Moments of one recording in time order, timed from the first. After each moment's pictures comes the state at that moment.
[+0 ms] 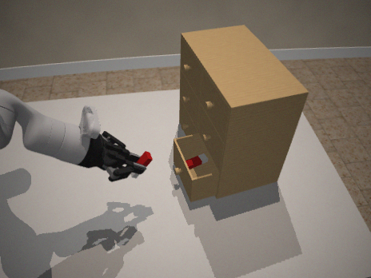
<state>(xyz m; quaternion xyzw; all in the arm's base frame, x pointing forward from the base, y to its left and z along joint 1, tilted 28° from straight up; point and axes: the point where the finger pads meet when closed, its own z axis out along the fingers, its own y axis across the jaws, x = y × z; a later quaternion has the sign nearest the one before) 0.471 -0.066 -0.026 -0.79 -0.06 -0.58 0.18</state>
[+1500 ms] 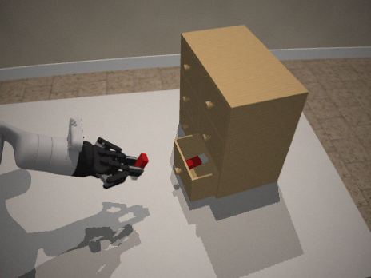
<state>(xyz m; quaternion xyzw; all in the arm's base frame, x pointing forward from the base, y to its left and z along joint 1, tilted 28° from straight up) 0.467 -0.065 -0.035 -0.74 -0.03 -0.65 0.19</state>
